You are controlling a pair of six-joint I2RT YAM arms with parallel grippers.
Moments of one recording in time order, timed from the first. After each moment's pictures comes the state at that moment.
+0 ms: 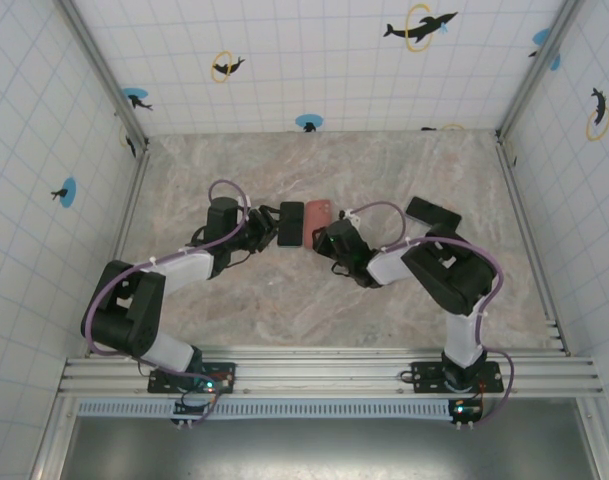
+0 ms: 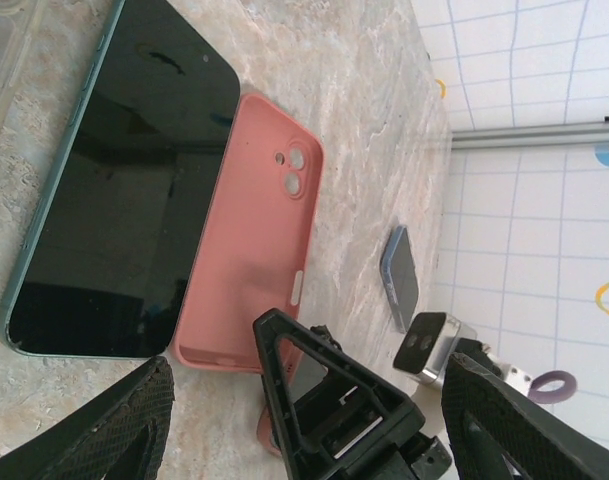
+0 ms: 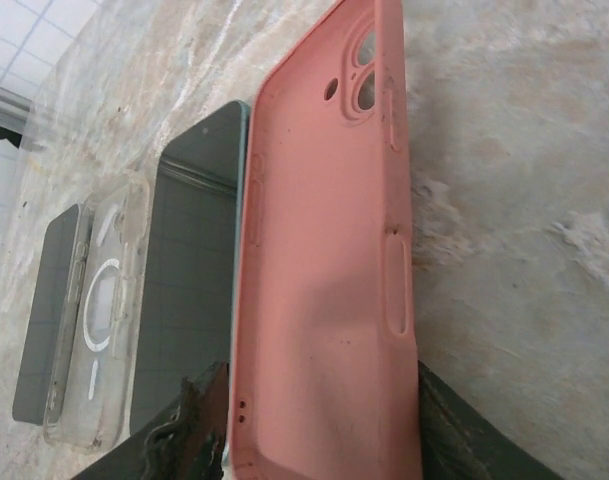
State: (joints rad) left arm -0.37 1.51 0.65 0.32 0.49 -1.12; right arm 0.80 1.92 0.82 0.52 0.18 0.96
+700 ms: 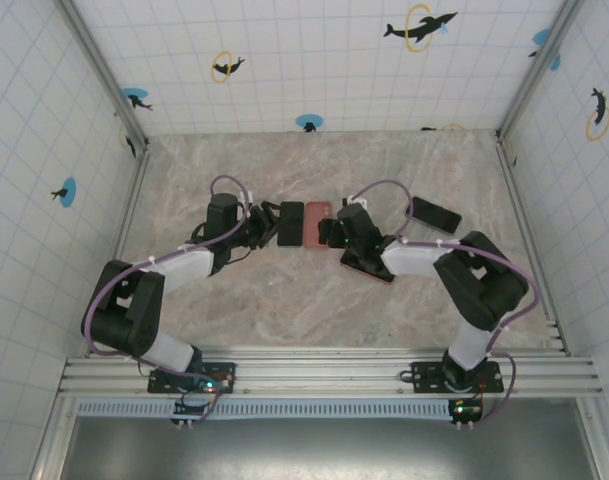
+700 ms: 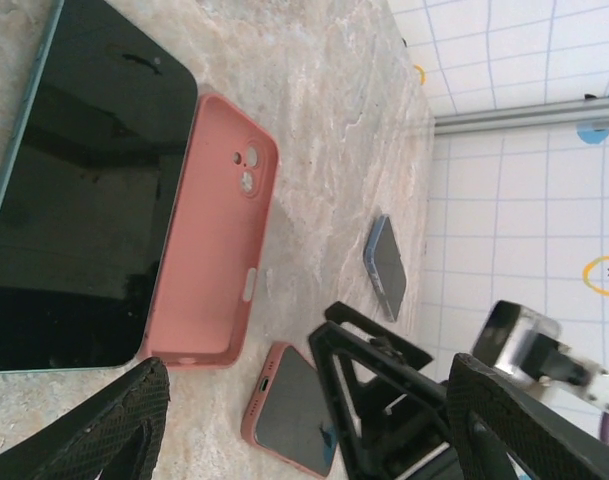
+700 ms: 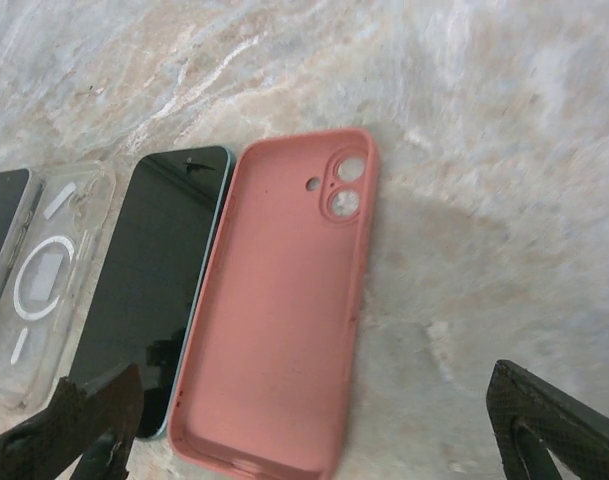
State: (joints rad) left arm -0.37 1.51 0.68 0.32 0.52 -1.08; right arm 0.71 1.71 0.85 0.20 0.17 0.58
